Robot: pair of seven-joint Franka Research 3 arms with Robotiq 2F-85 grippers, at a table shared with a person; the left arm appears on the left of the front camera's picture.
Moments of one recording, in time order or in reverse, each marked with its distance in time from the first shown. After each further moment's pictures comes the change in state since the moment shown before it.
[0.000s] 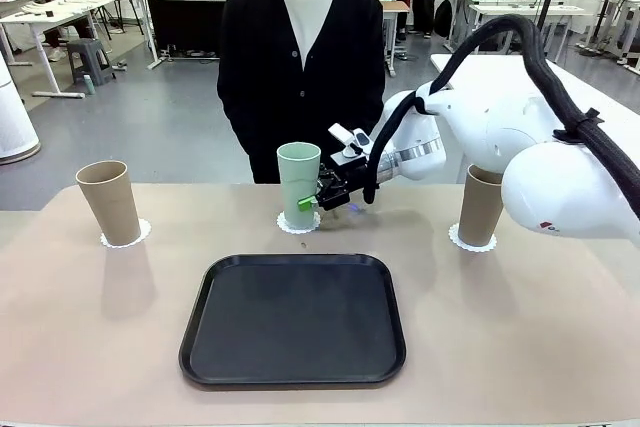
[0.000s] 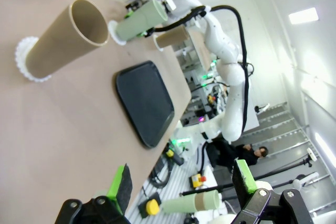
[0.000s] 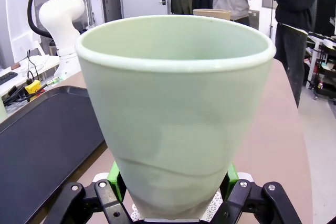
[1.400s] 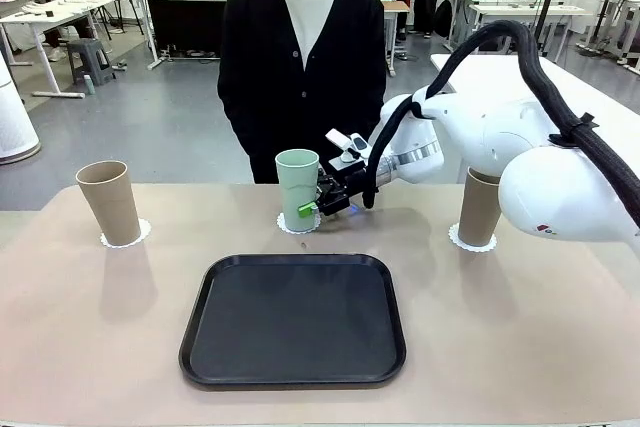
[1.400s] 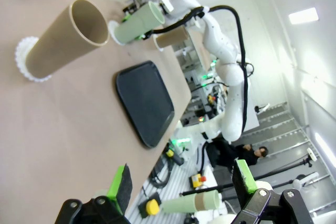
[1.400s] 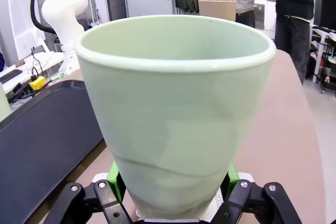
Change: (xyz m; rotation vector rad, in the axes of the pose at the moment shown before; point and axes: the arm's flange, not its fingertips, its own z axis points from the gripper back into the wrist) left arm 0.000 0.000 0.000 0.000 0.000 0.000; right arm -0.009 0.002 -0.005 0.029 0.027 -0.021
